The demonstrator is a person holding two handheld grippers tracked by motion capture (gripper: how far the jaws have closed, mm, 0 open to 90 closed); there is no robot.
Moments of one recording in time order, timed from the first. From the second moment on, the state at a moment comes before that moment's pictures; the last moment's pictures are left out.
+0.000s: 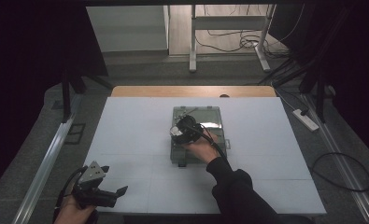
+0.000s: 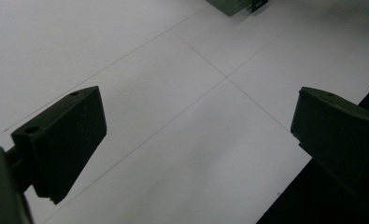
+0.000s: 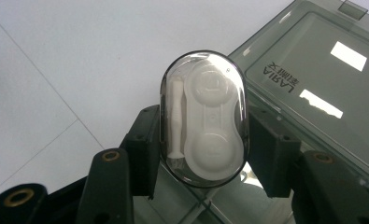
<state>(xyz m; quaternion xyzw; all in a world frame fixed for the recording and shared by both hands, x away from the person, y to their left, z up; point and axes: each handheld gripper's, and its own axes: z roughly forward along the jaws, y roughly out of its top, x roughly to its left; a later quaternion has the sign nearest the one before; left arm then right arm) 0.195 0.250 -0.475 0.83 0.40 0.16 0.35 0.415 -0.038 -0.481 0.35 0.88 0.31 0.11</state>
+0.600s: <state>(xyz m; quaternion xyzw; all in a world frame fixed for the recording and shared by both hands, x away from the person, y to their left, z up) 0.195 0.250 -0.475 0.83 0.40 0.16 0.35 0.414 -0.034 -0.480 0.35 0.88 0.30 0.12</state>
